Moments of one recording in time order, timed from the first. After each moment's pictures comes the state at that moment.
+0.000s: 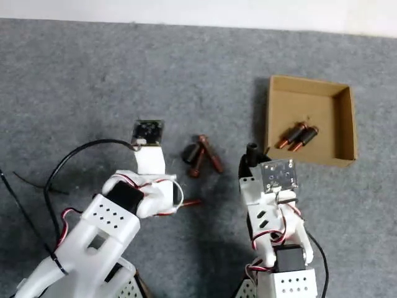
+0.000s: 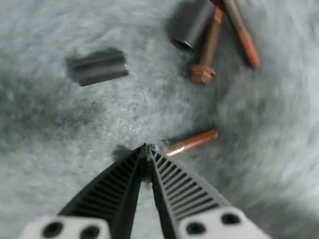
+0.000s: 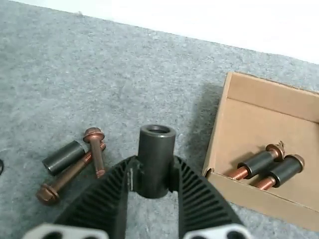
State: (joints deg) left arm 23.1 -45.3 59.9 58.9 31.1; right arm -10.2 -104.4 95.6 35.0 9.6
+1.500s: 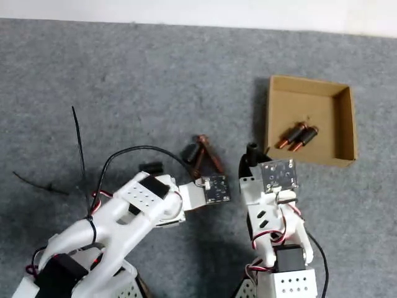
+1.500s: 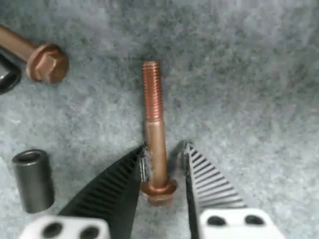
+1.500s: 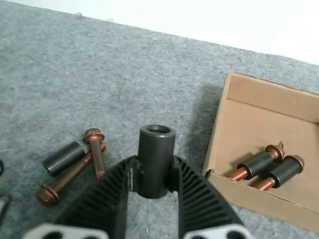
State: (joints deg) left arm 28.2 -21.4 59.8 50.4 -40.0; right arm -10.2 -104.4 95.6 34.9 9.6
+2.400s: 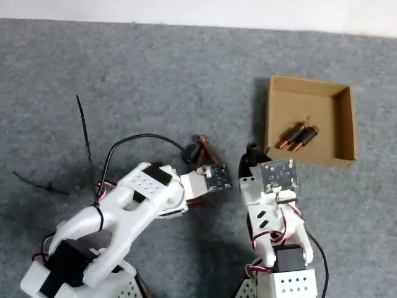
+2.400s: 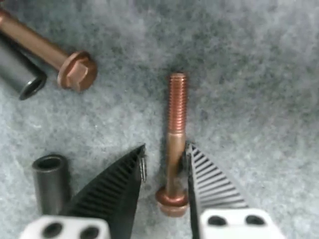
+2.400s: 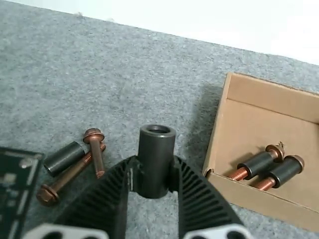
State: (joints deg) left arm 23.1 -11.6 53.1 48.6 -40.0; right arm -10.2 -104.4 95.6 34.9 9.6
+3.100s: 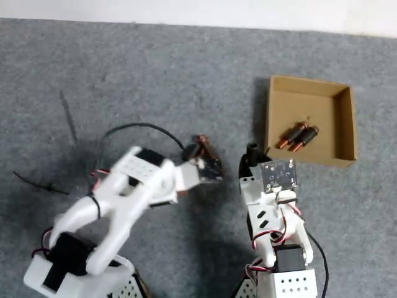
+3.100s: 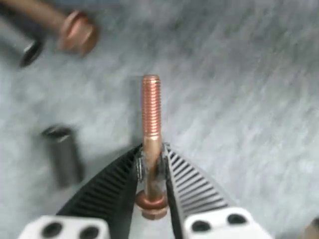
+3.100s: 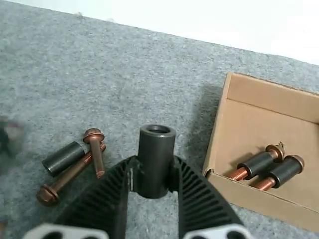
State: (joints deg) left arm 16.3 -10.9 44.1 63.3 -49.9; right arm -10.2 -104.4 95.6 34.9 9.6
